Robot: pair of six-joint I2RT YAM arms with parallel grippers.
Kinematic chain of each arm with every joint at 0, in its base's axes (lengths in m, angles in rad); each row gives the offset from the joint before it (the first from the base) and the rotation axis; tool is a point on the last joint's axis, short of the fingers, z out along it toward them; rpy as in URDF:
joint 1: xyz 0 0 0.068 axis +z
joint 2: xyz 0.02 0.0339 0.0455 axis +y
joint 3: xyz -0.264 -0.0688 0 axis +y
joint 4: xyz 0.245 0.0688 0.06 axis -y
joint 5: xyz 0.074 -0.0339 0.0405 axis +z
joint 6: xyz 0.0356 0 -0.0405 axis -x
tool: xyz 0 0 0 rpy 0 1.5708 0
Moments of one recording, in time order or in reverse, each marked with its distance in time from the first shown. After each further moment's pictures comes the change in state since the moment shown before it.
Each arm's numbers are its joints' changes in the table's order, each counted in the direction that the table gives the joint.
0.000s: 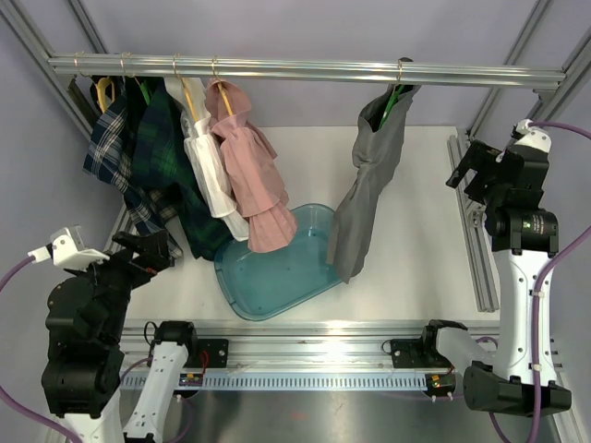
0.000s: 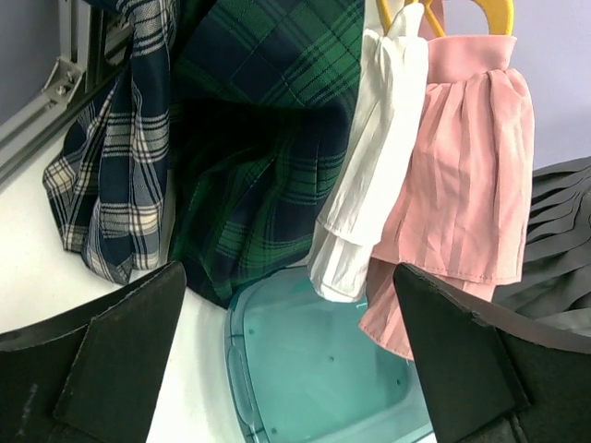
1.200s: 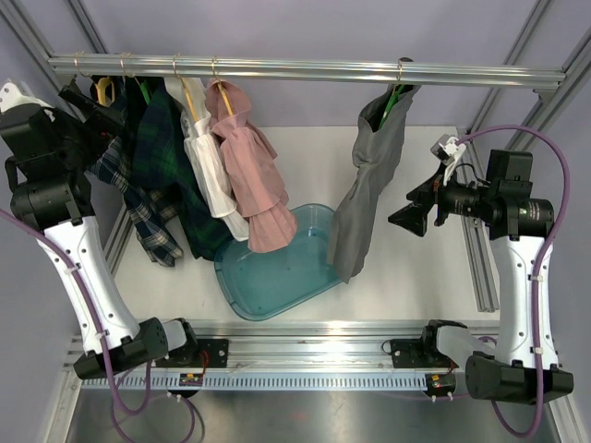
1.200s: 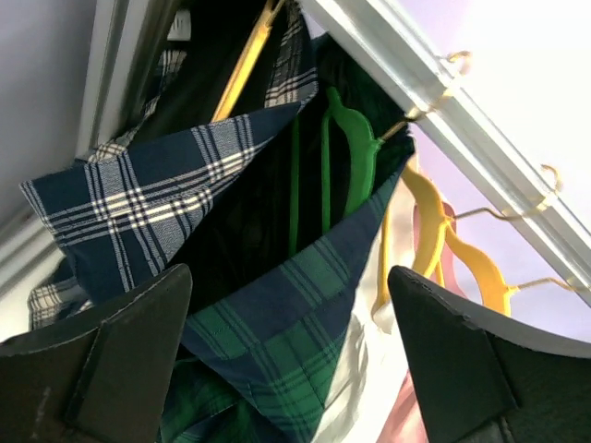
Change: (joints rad) left arm 0.401 0.876 -0.679 0.106 -0.239 0.053; right arm 0.019 0.057 -0.034 -0.275 1.167 0.695
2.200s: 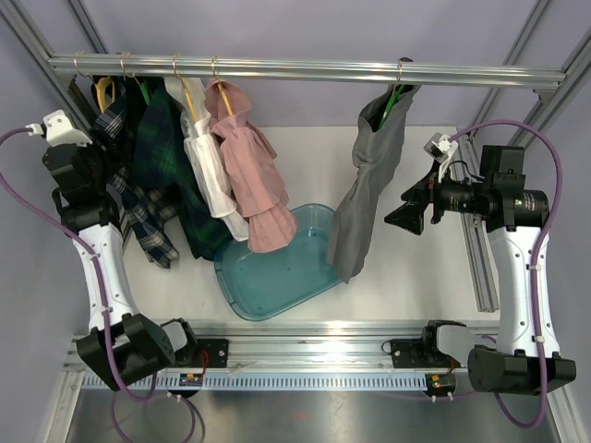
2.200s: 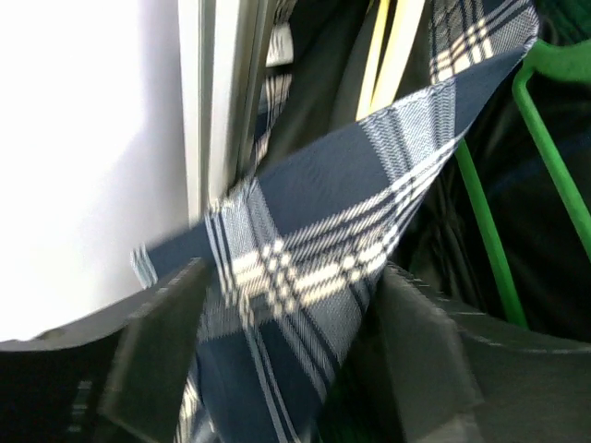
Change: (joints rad) left arm 0.076 -0.085 0.698 0.721 0.011 -0.362; right arm 0.036 0.056 -0.019 -0.025 0.014 0.011
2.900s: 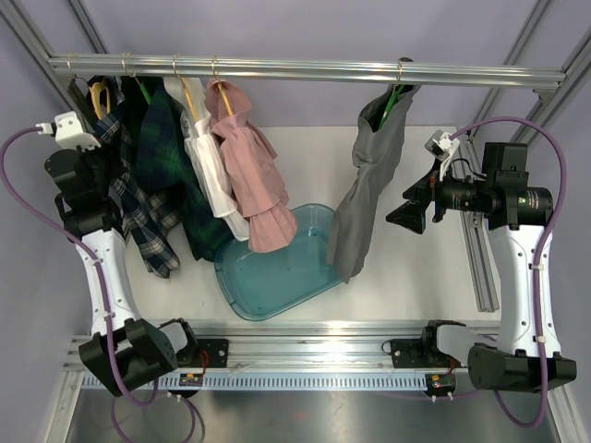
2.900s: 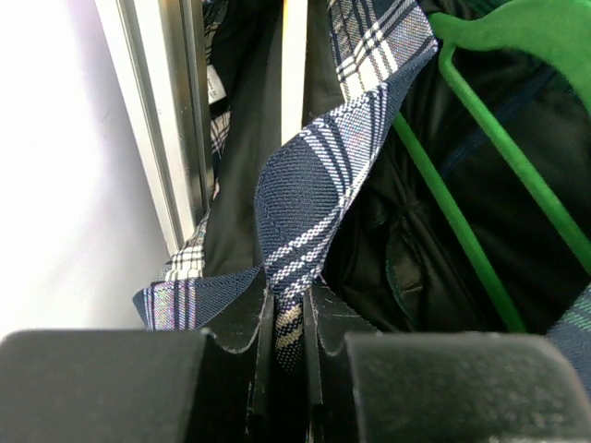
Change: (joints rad) left arm 0.000 -0.024 0.058 0.095 -0.122 -0.089; right arm 0.001 0.016 -0.055 -0.043 -0.011 0.027
